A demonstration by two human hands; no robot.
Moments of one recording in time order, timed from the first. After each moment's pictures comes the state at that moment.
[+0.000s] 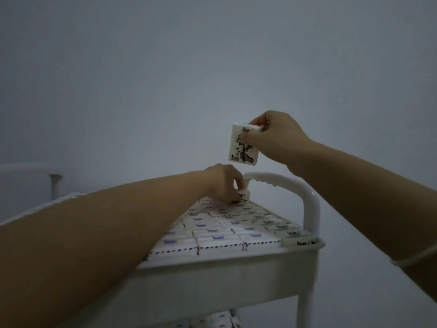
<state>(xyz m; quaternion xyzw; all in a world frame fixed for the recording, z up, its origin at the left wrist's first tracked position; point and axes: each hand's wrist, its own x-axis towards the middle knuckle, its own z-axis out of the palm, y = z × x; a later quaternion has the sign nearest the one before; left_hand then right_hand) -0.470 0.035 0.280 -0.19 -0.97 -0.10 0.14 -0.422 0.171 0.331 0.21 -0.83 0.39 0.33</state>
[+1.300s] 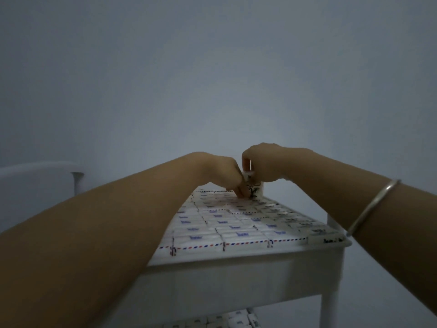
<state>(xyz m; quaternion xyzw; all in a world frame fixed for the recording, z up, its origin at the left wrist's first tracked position) -0.451 0.014 0.300 -0.12 -0.97 -0.19 0.01 -0.452 0.132 0.318 0.17 -0.97 -0.10 0.16</state>
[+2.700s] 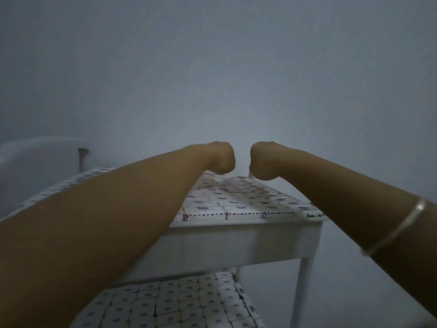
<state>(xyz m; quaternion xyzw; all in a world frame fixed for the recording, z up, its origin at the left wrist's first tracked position) -0.441 0.011 0.292 -0.10 -0.98 -0.08 0.14 -0.395 0.127 0.298 0.10 -0.98 -0.04 0.16</state>
